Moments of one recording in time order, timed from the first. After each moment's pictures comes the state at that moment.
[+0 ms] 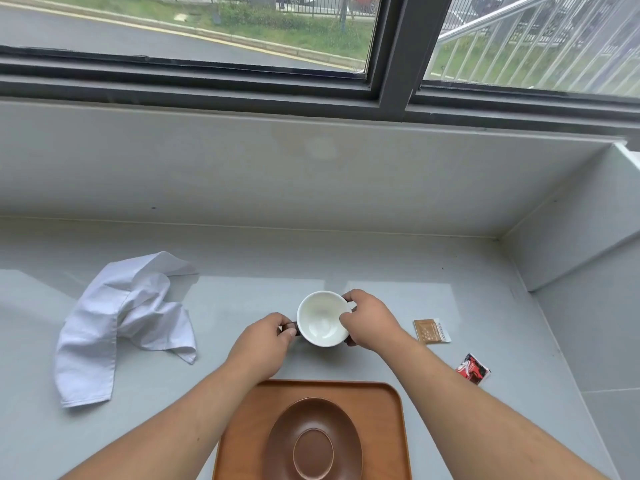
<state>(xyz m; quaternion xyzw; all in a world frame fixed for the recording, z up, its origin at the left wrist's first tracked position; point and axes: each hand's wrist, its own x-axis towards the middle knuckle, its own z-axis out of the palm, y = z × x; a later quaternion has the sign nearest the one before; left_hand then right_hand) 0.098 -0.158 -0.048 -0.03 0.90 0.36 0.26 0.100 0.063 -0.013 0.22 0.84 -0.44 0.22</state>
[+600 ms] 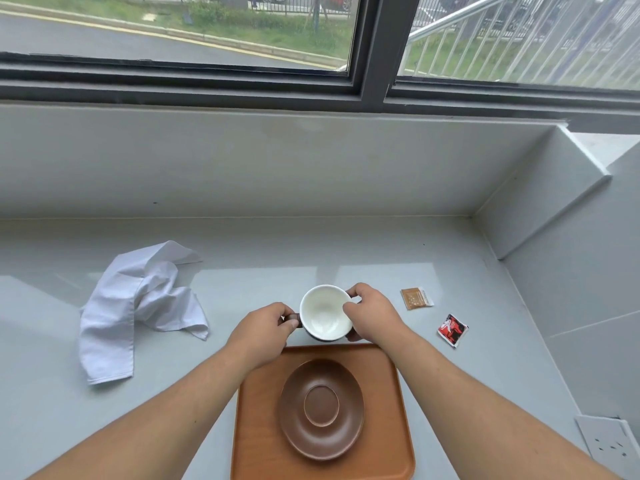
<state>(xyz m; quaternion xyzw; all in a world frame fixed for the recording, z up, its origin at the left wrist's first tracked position) 0.133 -0.179 -0.009 0.04 0.89 0.35 0.28 0.163 0.044 0.018 0.28 0.81 -0.48 0.18</state>
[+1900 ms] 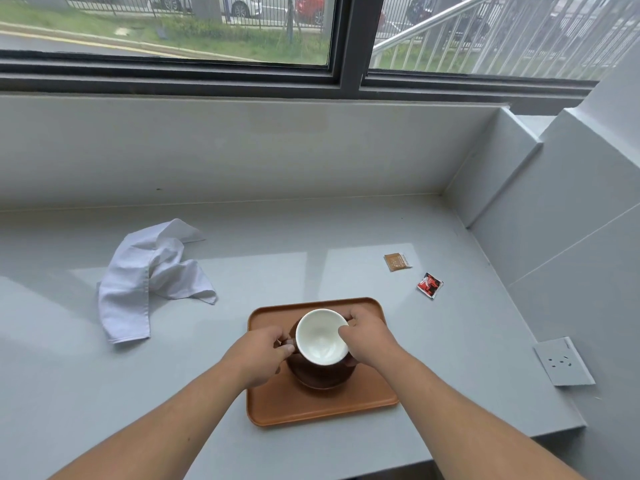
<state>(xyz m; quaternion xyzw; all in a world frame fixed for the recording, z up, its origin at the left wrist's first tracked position) 0.242 -0.227 -0.003 0.10 0.89 0.29 0.33 0.293 -0.004 0.008 0.31 0.79 -0.49 0.18</state>
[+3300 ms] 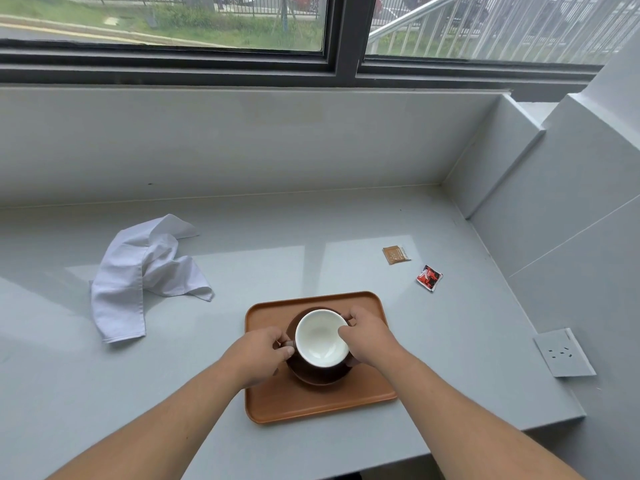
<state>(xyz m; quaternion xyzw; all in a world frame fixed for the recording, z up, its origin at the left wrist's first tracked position) 0.242 -0.227 -0.015 0.10 0.88 0.30 0.36 0.299 0.001 -0.006 0.32 0.79 -0.48 0.20</state>
